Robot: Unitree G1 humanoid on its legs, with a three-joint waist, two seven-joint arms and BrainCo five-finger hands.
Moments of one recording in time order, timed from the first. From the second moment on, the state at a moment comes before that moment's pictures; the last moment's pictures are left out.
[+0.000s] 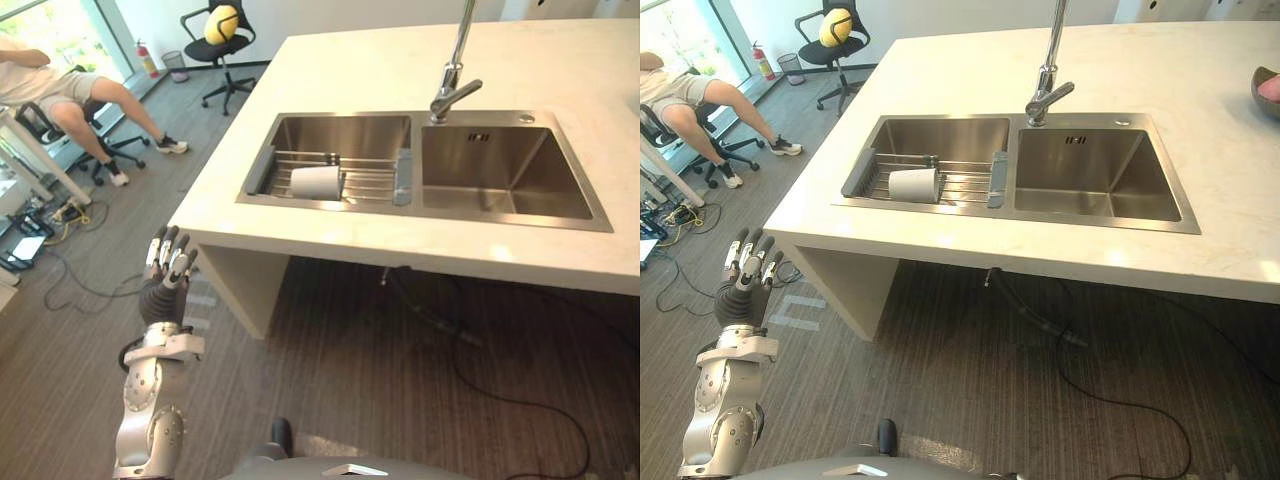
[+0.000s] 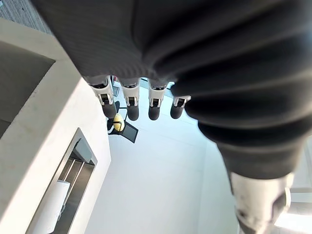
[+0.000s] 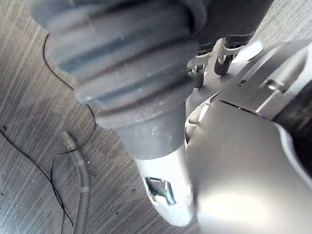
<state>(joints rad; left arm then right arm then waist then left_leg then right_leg) 0.22 0.10 0.06 -0.26 -0.59 -0.15 0.01 0.23 -0.22 -0.30 1.15 0.60 0.09 0.29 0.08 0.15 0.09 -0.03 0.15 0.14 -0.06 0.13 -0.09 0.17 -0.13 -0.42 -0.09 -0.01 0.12</state>
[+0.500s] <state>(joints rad) 0.12 0.09 0.01 -0.43 -0.51 -0.22 -0.01 0.23 -0.15 -0.43 1.11 0.54 0.00 0.11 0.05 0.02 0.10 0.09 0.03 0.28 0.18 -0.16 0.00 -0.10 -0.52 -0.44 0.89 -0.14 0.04</state>
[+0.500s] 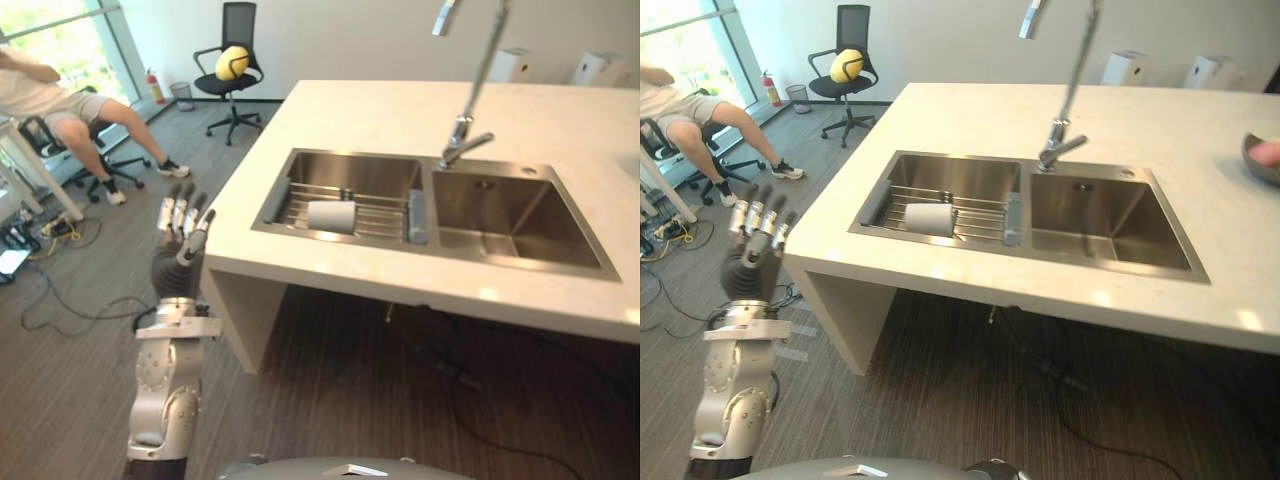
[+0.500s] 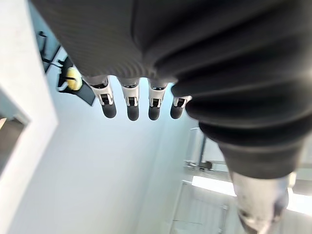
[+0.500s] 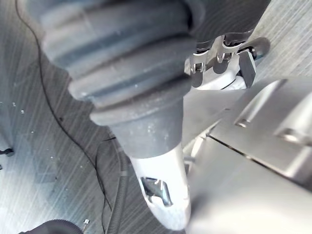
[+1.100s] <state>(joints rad) 0.01 0.12 0.11 -0.34 -0.51 -0.24 -0.03 0.22 -0.14 -0.55 1.18 0.54 0.09 0.17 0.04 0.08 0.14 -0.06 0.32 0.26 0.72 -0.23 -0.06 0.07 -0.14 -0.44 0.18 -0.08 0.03</state>
